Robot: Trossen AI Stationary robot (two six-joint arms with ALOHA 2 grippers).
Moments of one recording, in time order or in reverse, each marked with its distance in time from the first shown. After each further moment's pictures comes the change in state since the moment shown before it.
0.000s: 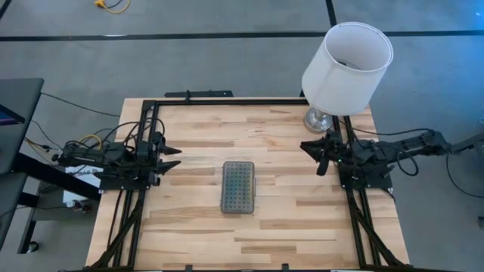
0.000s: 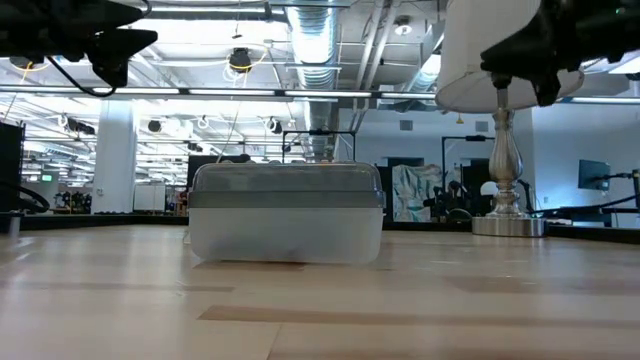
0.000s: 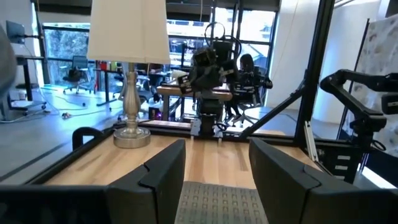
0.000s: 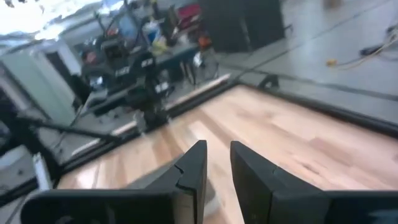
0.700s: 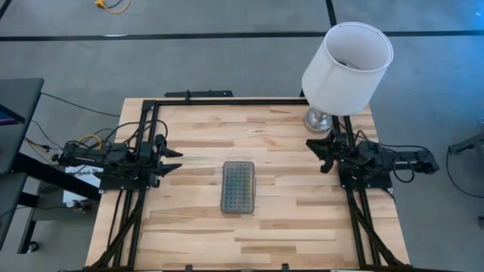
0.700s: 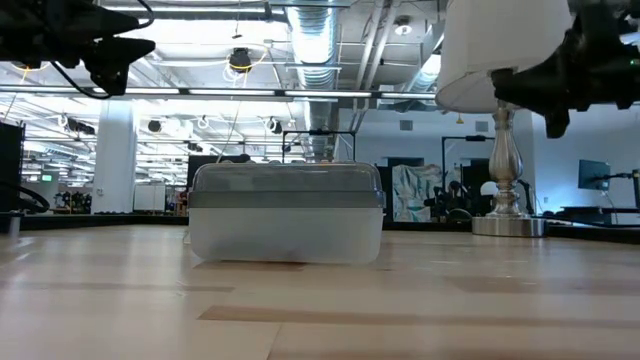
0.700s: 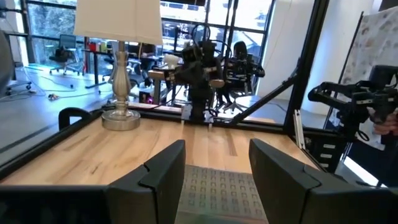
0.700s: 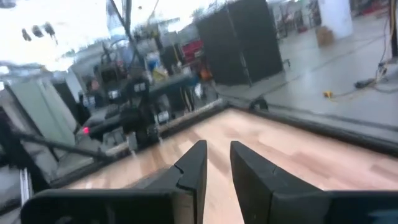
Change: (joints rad) left arm 0.000 0.000 0.000 -0.066 0.032 -0.068; right arm -0.184 -0.417 -0.257 0.023 -0.150 -0.099
